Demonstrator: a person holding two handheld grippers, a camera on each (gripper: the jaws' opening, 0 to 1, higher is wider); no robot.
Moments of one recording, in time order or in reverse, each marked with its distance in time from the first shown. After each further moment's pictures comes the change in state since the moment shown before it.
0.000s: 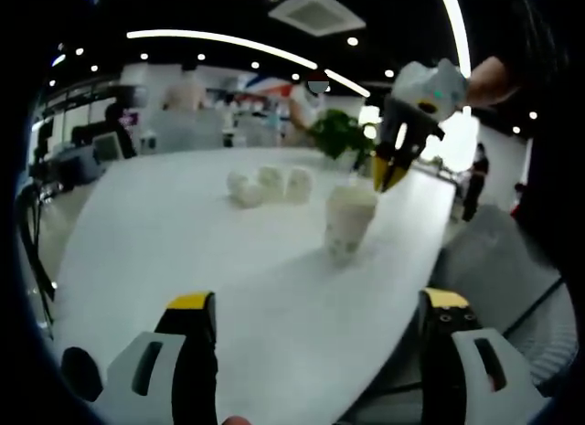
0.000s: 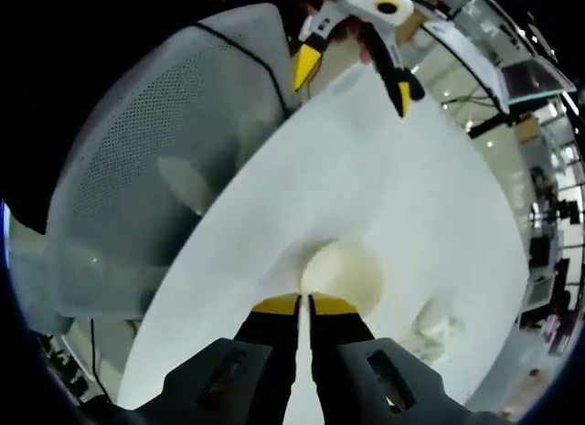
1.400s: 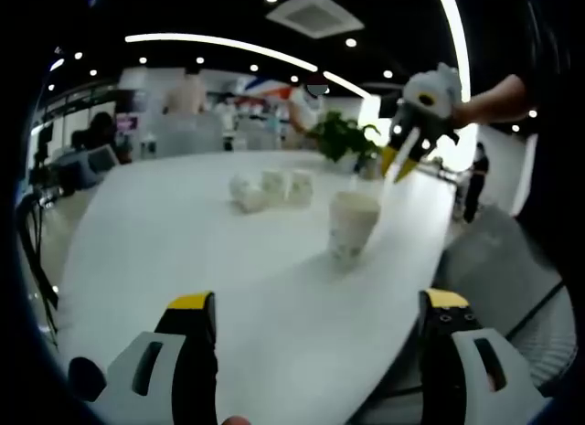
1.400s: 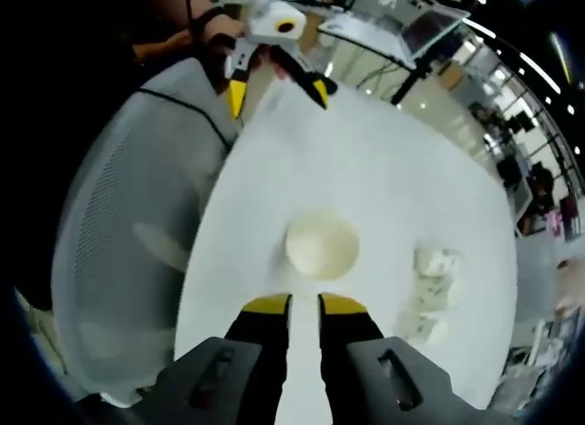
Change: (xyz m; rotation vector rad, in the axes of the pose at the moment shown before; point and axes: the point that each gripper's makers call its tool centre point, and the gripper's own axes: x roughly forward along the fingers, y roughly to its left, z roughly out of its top) left arm 0.000 0.004 0.007 0.017 -0.007 0.000; right arm -0.036 0.003 -0.031 0.483 -0.165 -0.226
